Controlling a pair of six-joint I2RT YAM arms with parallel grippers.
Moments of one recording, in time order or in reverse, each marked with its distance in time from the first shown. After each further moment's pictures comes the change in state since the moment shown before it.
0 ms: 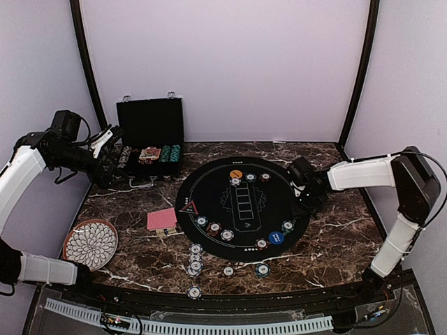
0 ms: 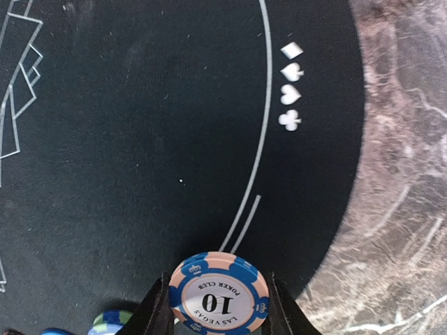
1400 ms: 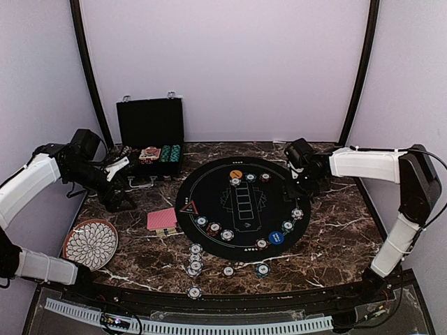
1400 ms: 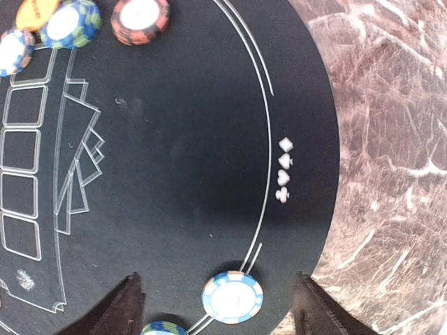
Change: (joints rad) left arm -0.089 0.039 -0.147 -0.016 -0.051 0.089; right arm -0.004 0.001 0.165 -0.063 0.008 -0.015
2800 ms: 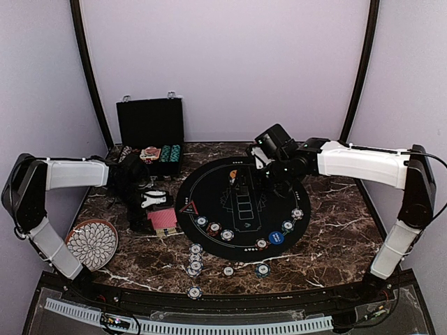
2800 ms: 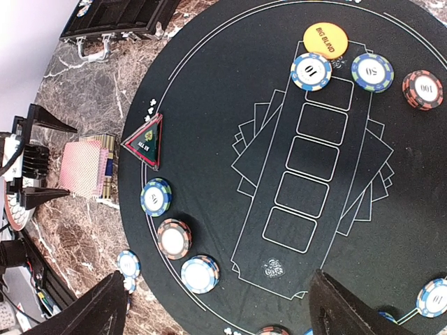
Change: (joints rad) left arm -0.220 0.418 -0.101 0.294 -0.246 0.262; right arm 0.254 0.009 0.206 0.076 -0.310 0.175
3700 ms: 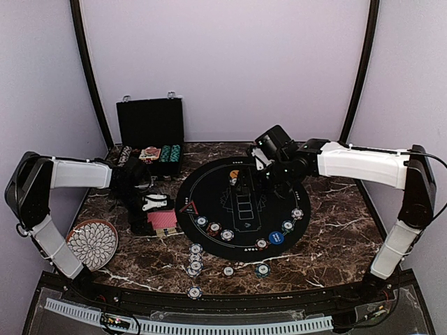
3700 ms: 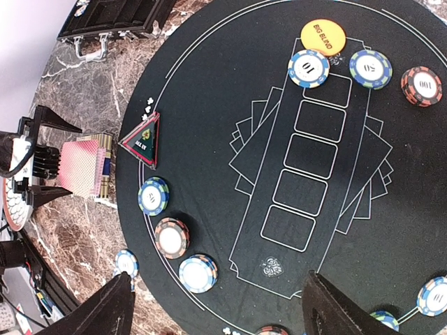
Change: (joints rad) left arm -0.002 0.042 -0.016 0.041 -0.023 0.017; right arm 0.000 -0.002 -0.010 0.004 0.004 0.005
